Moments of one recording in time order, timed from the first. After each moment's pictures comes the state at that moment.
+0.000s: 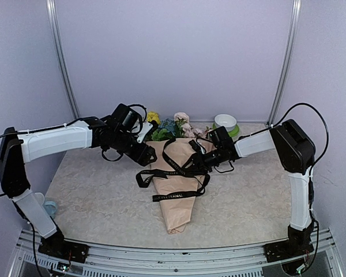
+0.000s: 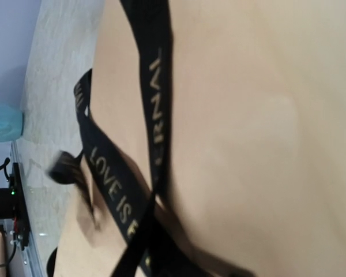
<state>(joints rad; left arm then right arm) -0.69 1.68 1.32 -0.54 0.02 0.03 0.53 2.14 1.31 -0.01 -0.84 0.47</state>
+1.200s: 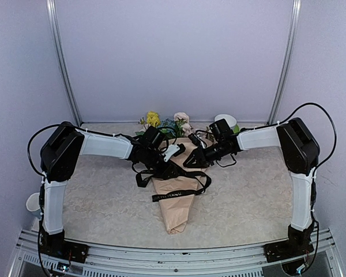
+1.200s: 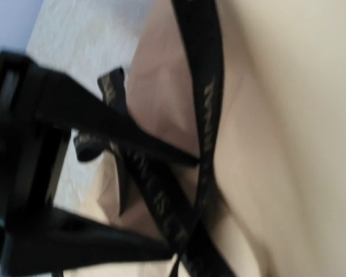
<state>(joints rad) -0.73 2.13 1.45 -0.25 0.29 0.20 0.53 2.09 1.40 -0.18 -0.82 0.29</state>
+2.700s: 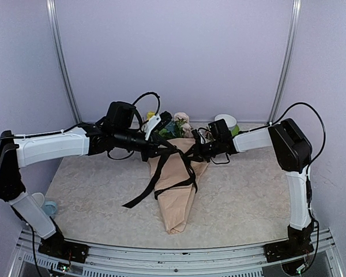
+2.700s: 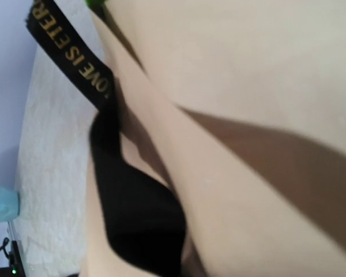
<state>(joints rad) -0.74 1.62 1.23 -0.10 0.58 0.19 0.52 2.19 1.44 0.06 -0.70 0.62</state>
